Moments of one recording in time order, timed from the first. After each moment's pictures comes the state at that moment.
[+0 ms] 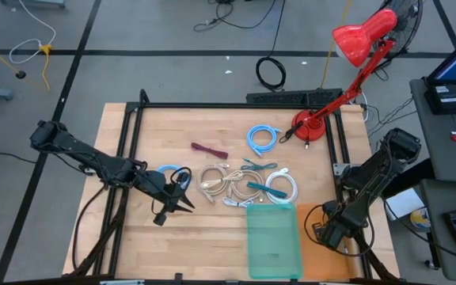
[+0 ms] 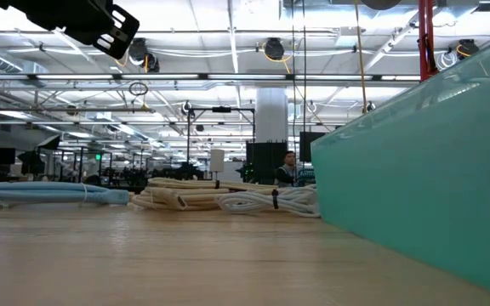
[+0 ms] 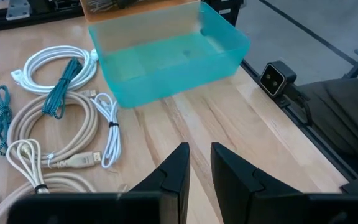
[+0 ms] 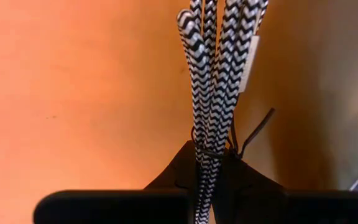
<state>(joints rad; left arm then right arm) -0.37 1.09 0.65 -0.07 0.07 0.02 0.98 1.41 0.68 -0.89 -0.34 2.34</state>
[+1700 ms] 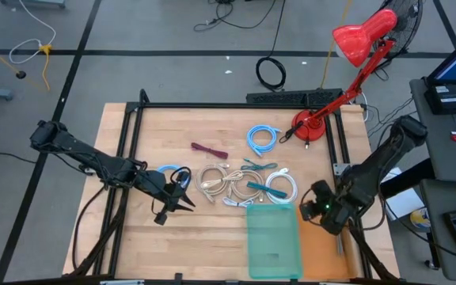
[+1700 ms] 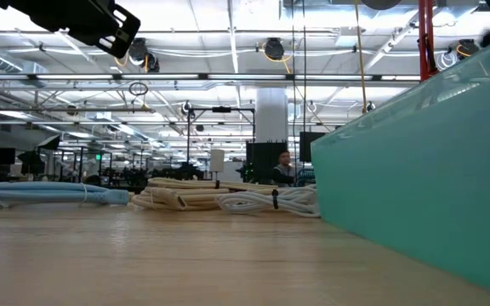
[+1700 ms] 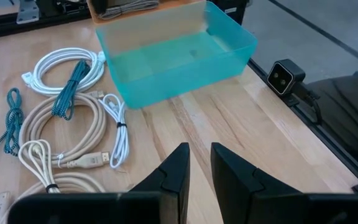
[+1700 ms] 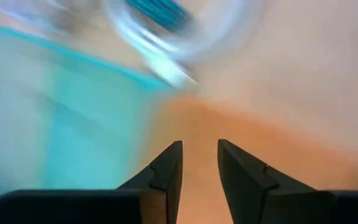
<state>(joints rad) -0.37 1.09 0.65 -0.07 0.05 0.04 0.84 1.10 0.68 -0.84 0.41 2.03</state>
